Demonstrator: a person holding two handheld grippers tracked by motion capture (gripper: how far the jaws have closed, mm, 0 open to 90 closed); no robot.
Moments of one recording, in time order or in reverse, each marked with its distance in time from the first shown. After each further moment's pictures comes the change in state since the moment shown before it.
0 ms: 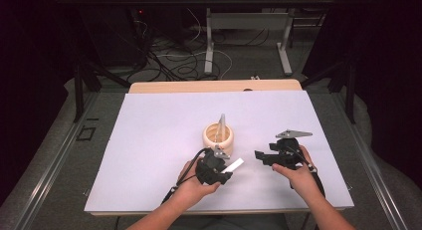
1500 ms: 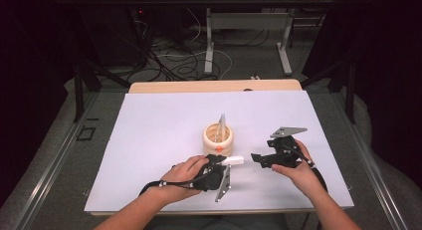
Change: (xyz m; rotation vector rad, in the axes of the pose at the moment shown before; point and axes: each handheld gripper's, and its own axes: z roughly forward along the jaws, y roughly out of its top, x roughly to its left) left arm -0.029 -0.013 -0.023 -0.057 0.427 1.018; right arm 0.010 0.016 -0.005 0.055 0.063 -0.188
